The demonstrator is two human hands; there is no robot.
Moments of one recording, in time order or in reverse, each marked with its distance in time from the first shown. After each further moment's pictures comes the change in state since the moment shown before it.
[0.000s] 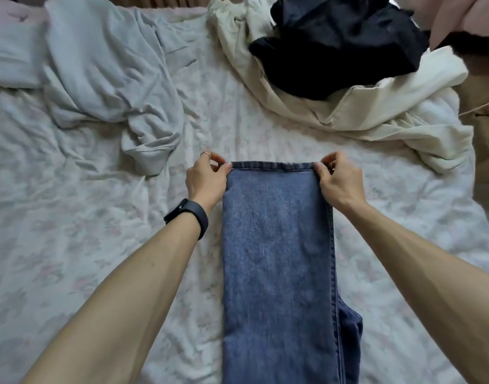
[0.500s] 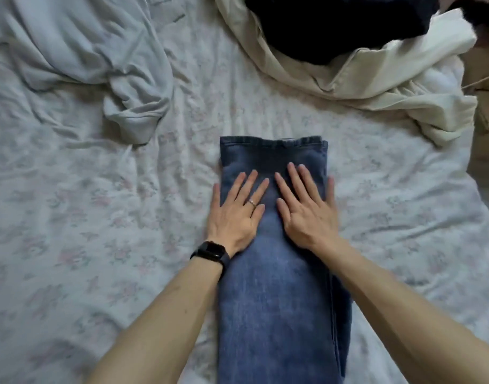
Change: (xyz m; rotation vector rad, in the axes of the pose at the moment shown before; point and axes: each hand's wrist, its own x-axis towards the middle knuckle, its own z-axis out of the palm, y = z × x) left_hand -0.100 -0.080 0.063 0.754 -0.291 0.609; right_hand -0.101 0.044 0.066 -0.749 -0.163 -0.390
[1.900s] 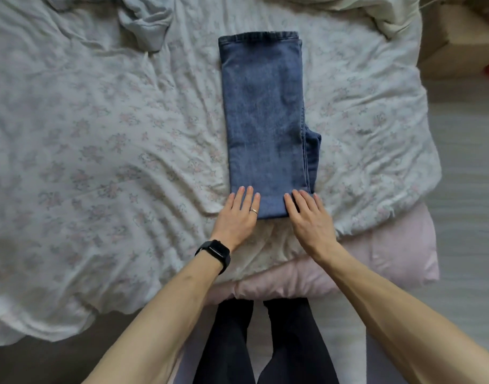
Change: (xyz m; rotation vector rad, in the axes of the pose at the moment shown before) left_hand -0.313 0.060 0.020 0.266 -0.157 0.332; right_hand -0.346 -0.044 0.020 -0.114 -0.006 -0.132
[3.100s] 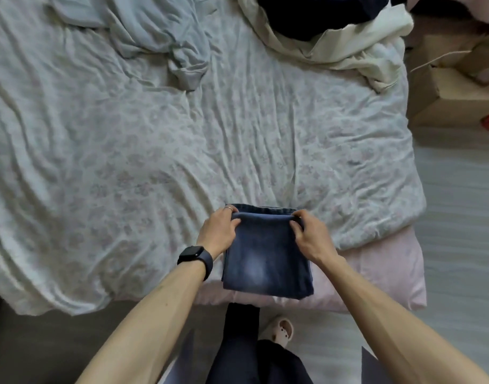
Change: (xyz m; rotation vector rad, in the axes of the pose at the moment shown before) left_hand -0.073 -0.004 -0.129 -0.798 -0.014 -0.638; right_hand -0.026 0.004 -0.117 0.781 -0.176 0.364
